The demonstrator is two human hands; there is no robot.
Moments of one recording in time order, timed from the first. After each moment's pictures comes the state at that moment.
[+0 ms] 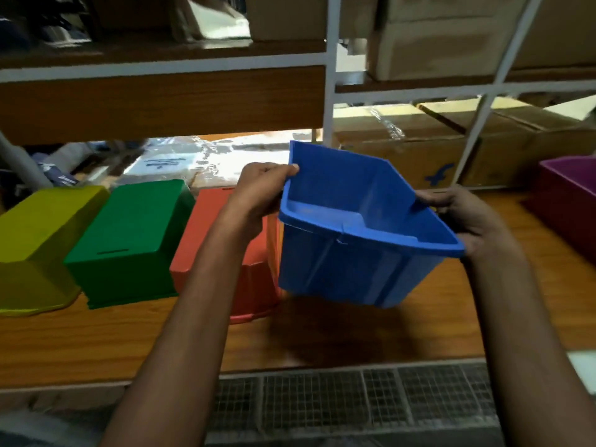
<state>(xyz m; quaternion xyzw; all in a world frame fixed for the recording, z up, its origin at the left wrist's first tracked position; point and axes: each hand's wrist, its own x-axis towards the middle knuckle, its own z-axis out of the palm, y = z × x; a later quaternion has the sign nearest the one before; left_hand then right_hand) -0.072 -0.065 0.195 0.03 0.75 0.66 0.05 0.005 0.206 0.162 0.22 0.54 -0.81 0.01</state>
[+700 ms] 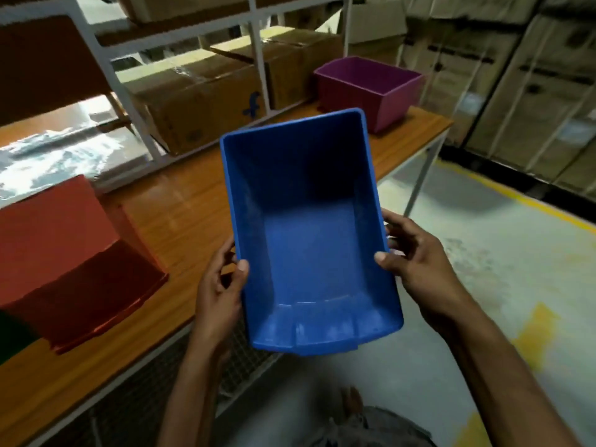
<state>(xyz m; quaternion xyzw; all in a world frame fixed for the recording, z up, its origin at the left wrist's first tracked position) 0.141 -0.065 0.042 0.20 0.67 0.67 0.25 0.345 0.117 0.093 0.34 0.65 -0.62 -0.29</state>
